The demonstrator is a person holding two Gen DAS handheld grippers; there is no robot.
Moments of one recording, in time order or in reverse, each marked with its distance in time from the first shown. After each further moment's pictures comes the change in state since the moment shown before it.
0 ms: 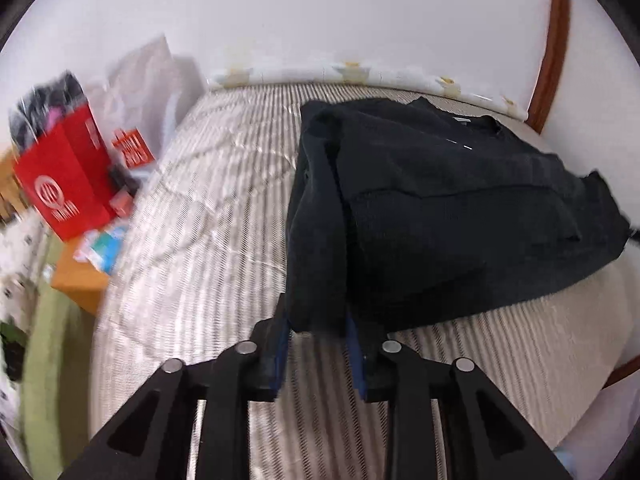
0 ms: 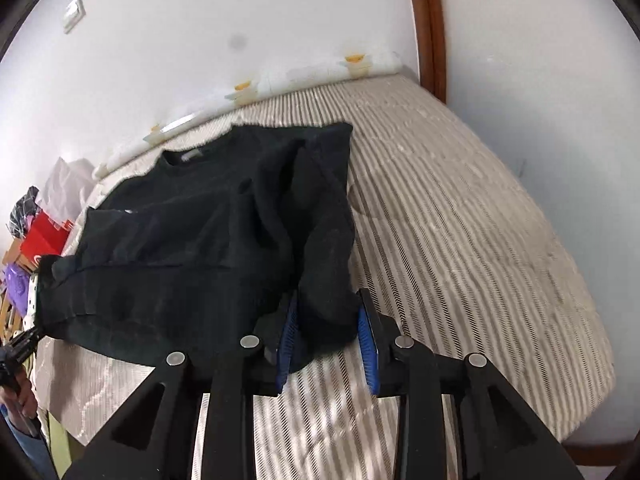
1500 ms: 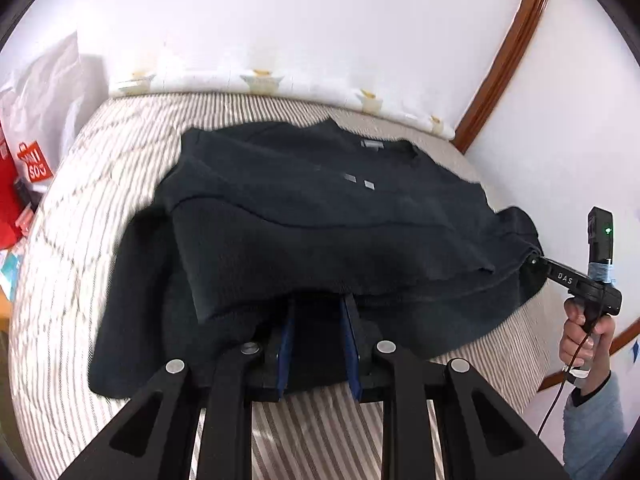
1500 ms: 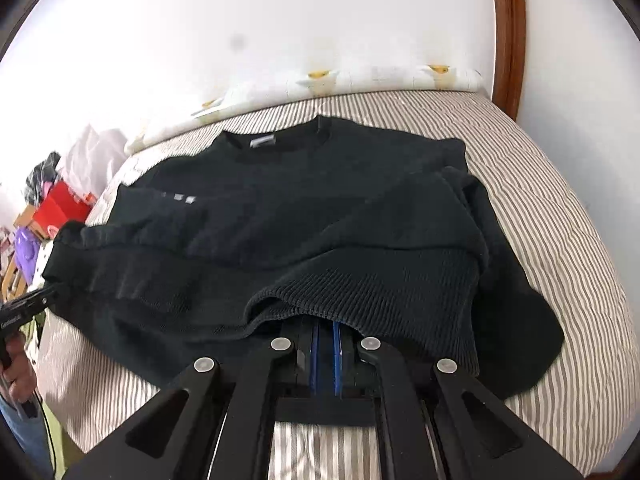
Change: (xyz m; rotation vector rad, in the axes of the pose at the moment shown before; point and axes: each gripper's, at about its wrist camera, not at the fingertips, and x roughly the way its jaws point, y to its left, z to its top) left arm 0.019 -0.046 0.058 -0.048 0.028 -0.366; right arm 0.047 0.091 0.016 -0.114 0.018 0.071
